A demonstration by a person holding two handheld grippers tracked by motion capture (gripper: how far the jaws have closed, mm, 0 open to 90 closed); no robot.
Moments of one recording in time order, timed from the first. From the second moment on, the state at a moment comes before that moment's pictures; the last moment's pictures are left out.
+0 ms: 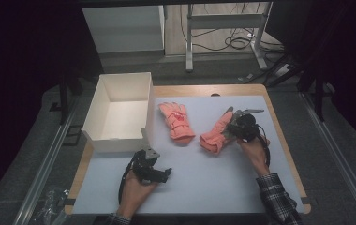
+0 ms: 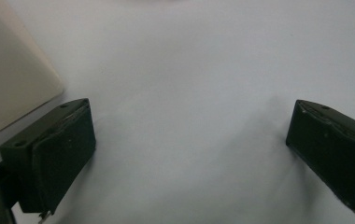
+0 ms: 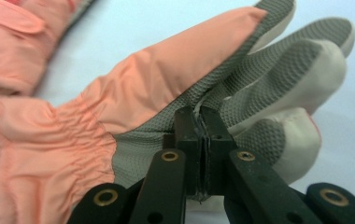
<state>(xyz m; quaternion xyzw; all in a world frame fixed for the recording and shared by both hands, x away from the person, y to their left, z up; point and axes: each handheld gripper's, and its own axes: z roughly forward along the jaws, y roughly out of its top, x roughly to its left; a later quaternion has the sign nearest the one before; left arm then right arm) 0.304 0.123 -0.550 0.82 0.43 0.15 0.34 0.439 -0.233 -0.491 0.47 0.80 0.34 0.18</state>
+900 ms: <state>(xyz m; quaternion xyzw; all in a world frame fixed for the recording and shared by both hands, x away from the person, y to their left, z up) 0.304 0.123 -0.550 0.82 0.43 0.15 0.34 0.375 -0.234 -0.450 0.31 0.86 0.40 0.09</state>
